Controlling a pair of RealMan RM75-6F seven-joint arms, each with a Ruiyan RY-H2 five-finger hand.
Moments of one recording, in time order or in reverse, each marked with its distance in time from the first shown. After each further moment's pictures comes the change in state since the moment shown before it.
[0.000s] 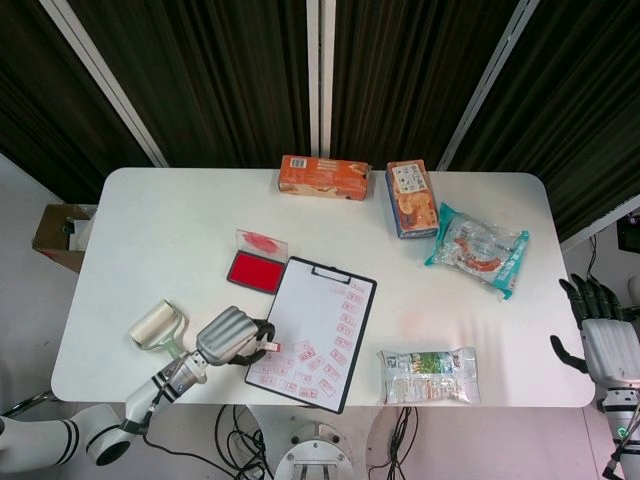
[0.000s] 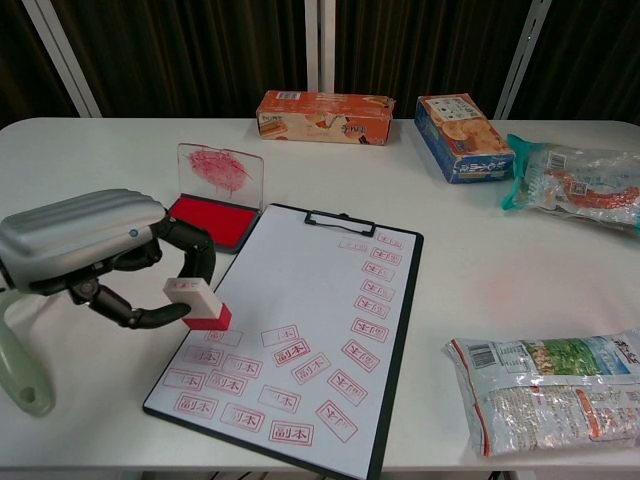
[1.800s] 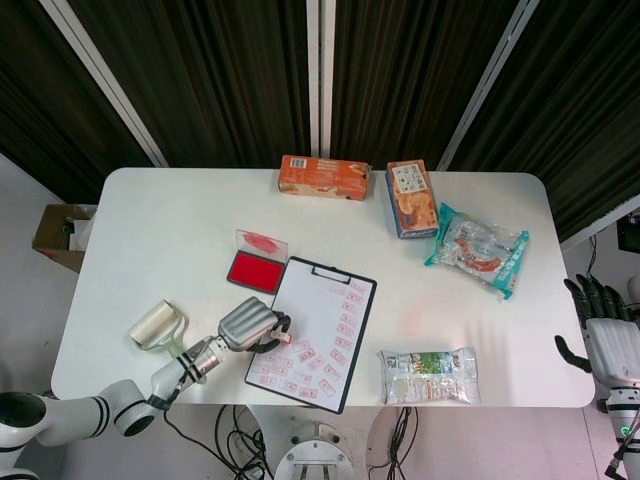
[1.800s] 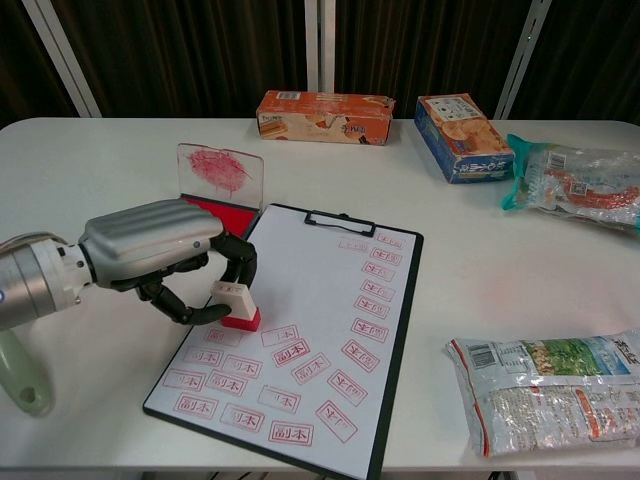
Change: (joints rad) left arm -0.100 -0.116 -0.026 0.189 -0.031 -0.128 -0.032; right arm 0.002 0.014 0.005 -0.012 0.031 -0.023 -0.015
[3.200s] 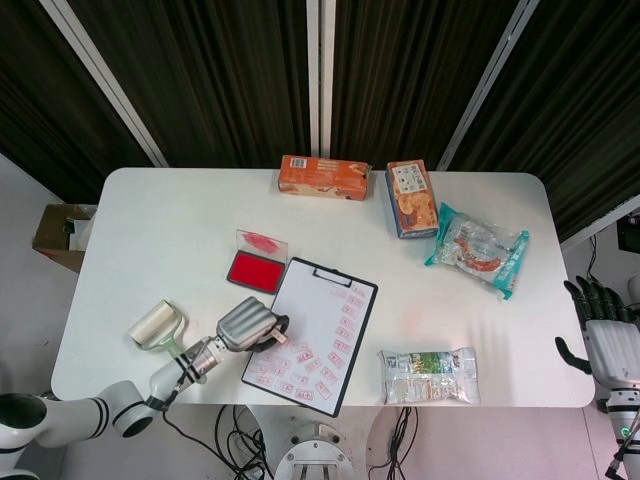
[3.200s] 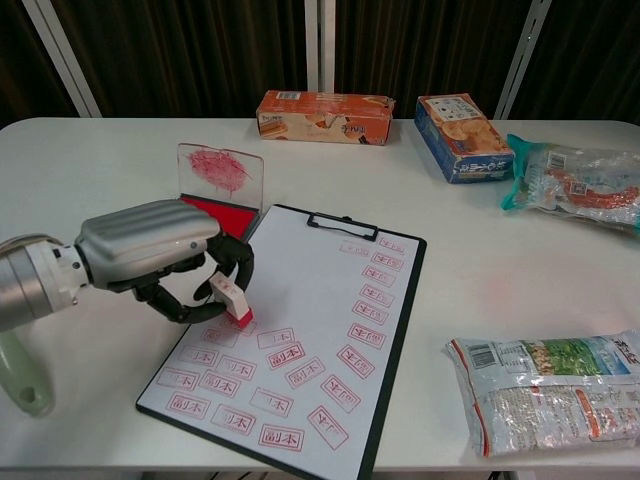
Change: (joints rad) left arm 0.005 0.003 0.002 0.004 0.012 0.044 -0.012; right arm -0.003 -0.007 -0.005 0.015 -0.002 0.001 0.006
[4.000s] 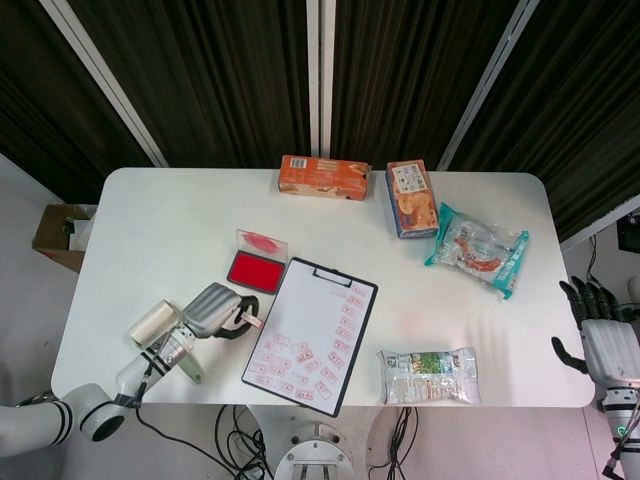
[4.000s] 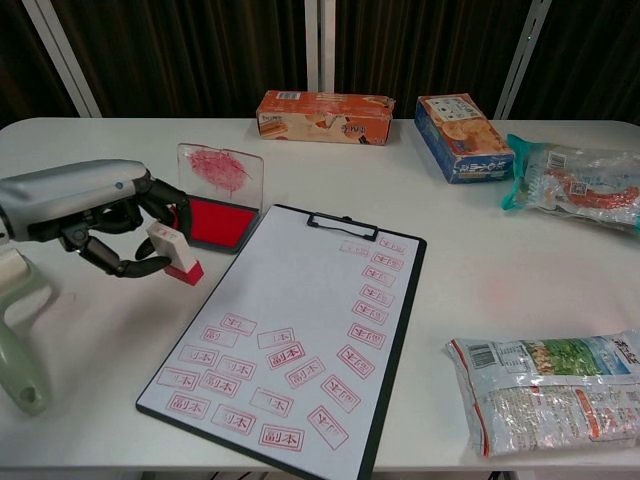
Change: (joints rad) left arm 0.051 0.173 -0.011 -0.131 -0.093 0.004 -0.140; right arm 0.007 -0.009 -0.003 0.005 -0.002 -0.015 -0.003
